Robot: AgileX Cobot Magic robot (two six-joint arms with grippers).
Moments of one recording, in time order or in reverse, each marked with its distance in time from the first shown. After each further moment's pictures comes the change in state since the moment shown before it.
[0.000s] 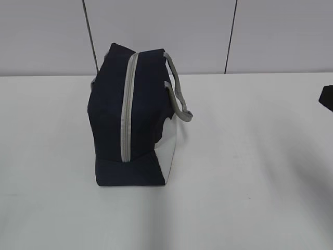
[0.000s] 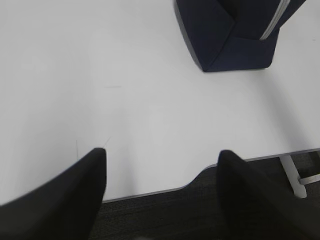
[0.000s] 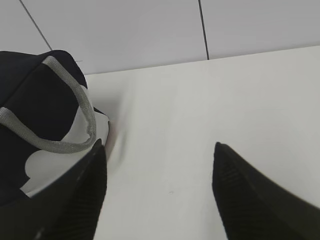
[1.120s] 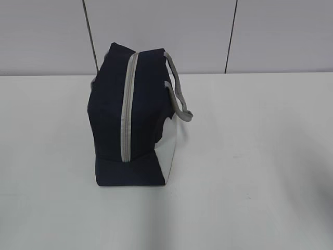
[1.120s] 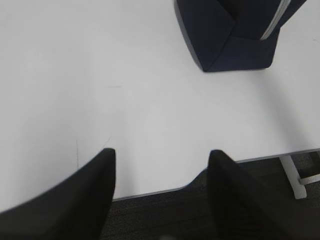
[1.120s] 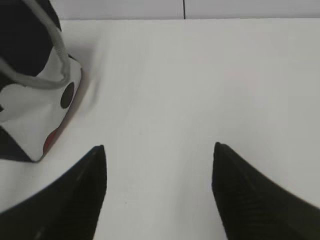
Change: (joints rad) left arm 0.000 0.000 0.000 0.001 -0.001 0.000; right arm 0.000 -0.192 -0.041 1.803 0.464 -1.931
